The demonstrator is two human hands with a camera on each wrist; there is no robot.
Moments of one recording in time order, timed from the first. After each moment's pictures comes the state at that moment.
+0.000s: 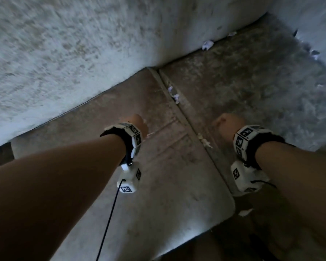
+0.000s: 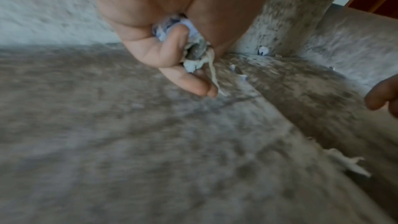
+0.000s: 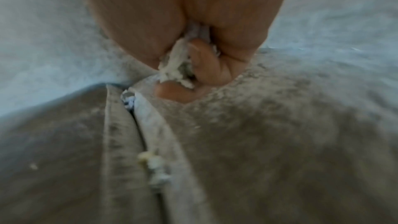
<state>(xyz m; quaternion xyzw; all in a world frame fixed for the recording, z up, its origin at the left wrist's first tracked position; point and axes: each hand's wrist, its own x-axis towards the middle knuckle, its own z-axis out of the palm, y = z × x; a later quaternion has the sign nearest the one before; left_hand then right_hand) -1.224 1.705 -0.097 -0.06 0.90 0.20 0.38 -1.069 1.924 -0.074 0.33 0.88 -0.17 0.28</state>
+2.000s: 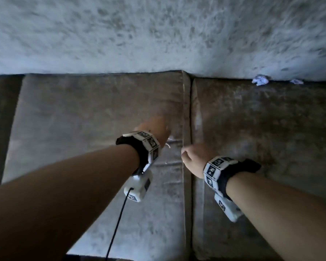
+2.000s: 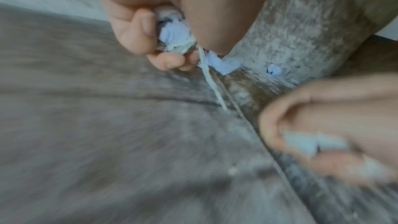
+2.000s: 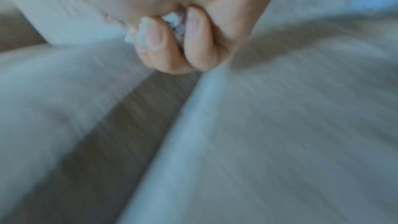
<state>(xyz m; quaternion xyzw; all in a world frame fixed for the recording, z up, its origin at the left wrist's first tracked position) -1.216 1.766 -0.106 0.05 0.94 0.12 0.32 -1.140 1.918 -0.114 -0.06 0.91 -0.20 0.36</state>
